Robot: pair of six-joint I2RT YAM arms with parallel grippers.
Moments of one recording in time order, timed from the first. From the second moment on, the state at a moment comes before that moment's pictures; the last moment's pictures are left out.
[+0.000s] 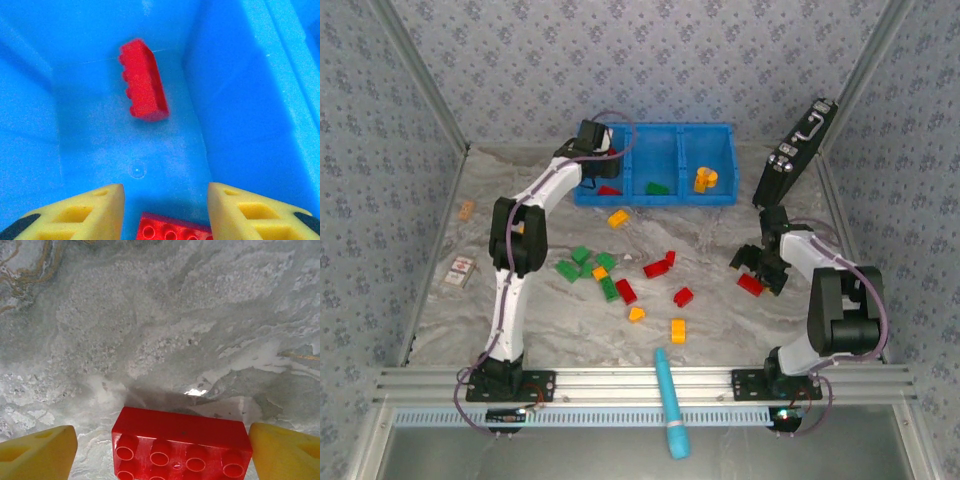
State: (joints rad) left arm -0.37 2.33 2.06 -0.54 -0.02 -0.16; right arm 0.03 1.52 0.84 -0.75 -0.09 0.62
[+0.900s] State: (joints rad) left arm -0.35 1.86 1.58 -0.55 0.25 -0.08; right arm 0.05 1.49 0.81 -0.67 -0.10 0.64
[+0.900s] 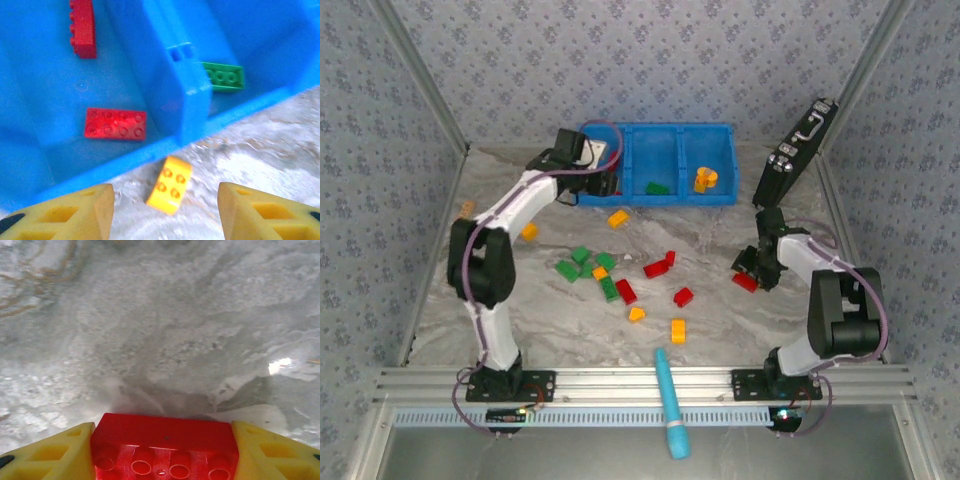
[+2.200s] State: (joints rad) left arm -0.69 1.21 0.85 0.19 0.29 -0.21; right arm 0.58 1.42 1.25 -0.21 -0.12 0.83
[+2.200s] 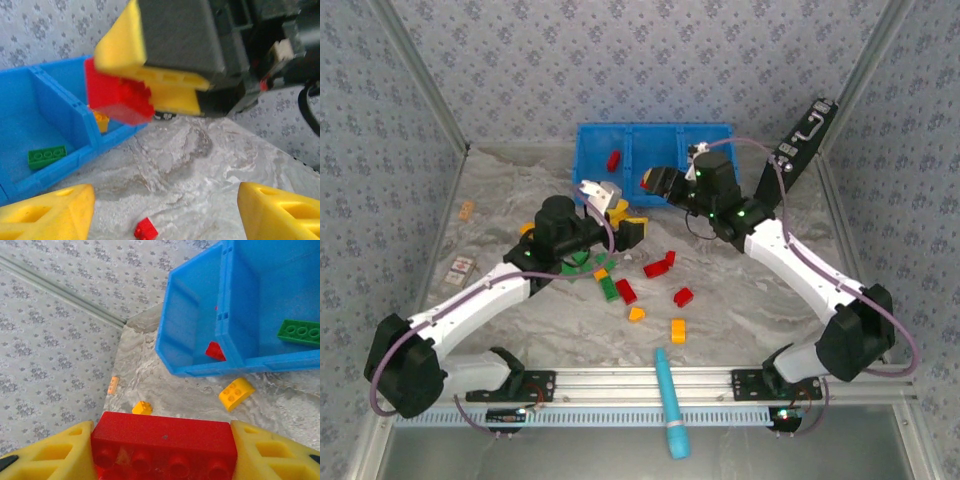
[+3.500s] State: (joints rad) left arm -0.76 1.35 0.78 0.61 -0.02 -0.31; right arm 0.69 1.38 1.16 -0.06 -0.12 0.98
